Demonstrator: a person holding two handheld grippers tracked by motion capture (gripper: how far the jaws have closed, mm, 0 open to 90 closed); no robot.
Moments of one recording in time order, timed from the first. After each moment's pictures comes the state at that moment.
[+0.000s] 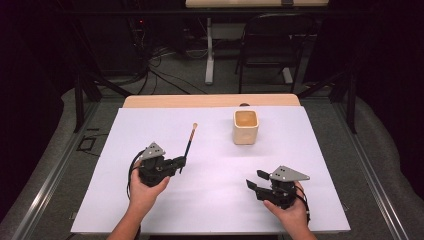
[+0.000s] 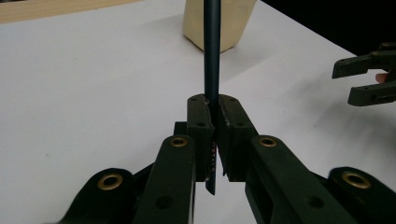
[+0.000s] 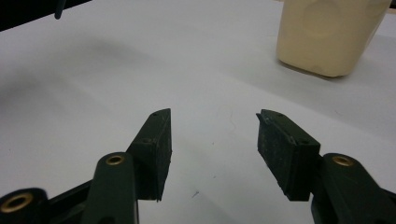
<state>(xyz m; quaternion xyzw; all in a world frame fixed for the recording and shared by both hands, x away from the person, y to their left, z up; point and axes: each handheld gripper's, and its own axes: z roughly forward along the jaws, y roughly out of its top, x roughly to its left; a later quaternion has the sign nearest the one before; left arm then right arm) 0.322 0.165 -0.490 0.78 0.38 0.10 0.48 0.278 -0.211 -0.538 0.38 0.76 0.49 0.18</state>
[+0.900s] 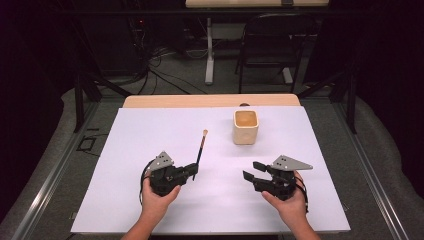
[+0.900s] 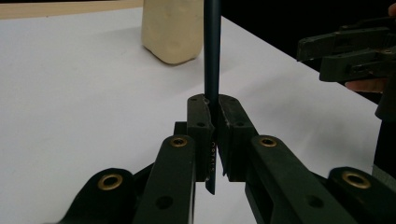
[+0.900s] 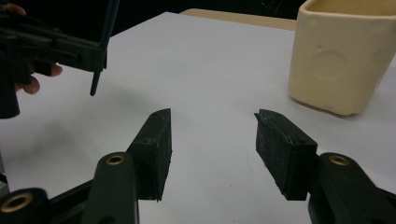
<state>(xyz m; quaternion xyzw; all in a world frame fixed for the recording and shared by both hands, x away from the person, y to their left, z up) 0.306 0.142 -0.509 0.76 0.36 0.07 0.54 0.290 -0.204 -0.504 0.38 0.74 0.53 0.15</state>
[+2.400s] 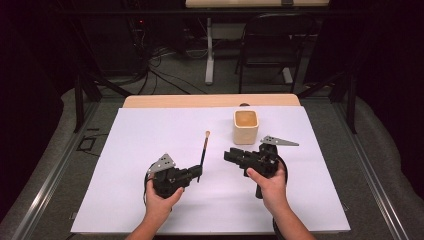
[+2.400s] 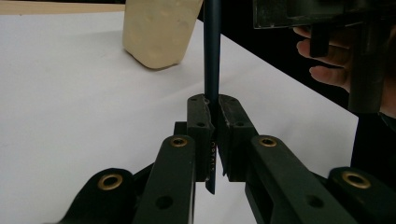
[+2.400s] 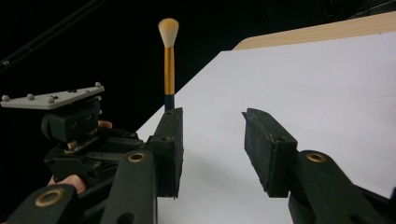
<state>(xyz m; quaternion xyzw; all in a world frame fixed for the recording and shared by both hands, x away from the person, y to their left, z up) 0.303 0.136 -0.515 0.74 0.35 0.05 0.57 0.334 -0.167 -0.484 0.42 0.66 0.63 -0.02</state>
